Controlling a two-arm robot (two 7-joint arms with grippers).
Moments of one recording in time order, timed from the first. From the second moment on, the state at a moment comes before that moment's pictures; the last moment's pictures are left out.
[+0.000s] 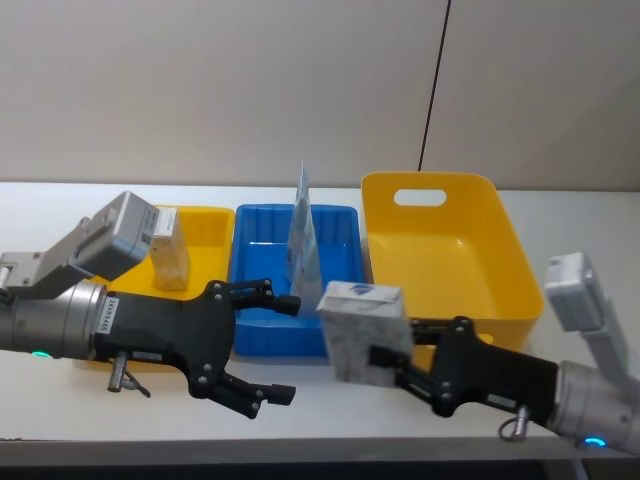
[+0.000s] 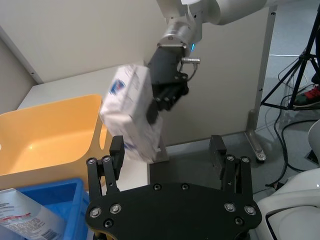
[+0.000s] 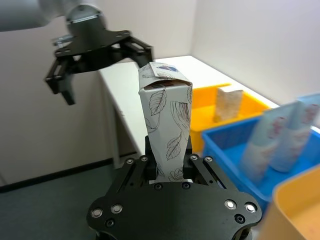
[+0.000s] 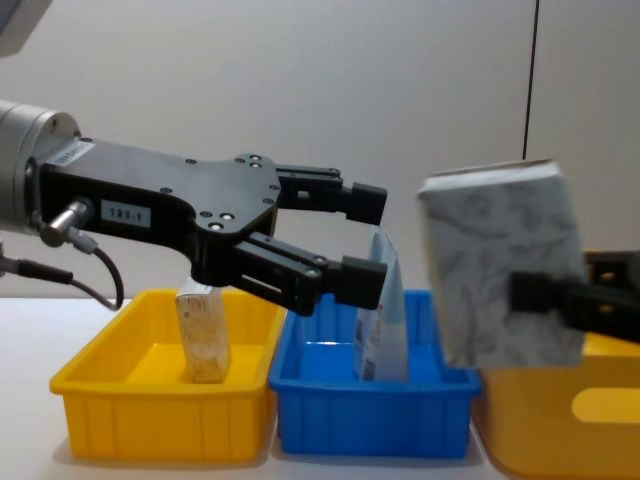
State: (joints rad) left arm -0.62 0.57 0.60 -1.48 -0.51 -0.02 -1.26; right arm 0.15 0.68 -0.38 -1.66 0.61 -0.04 0.81
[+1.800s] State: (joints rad) left arm -0.42 0.54 0.52 -1.61 -0.55 0.28 -0.67; right arm -0.03 0.61 -0.15 -1.76 0.57 -0.08 0.32
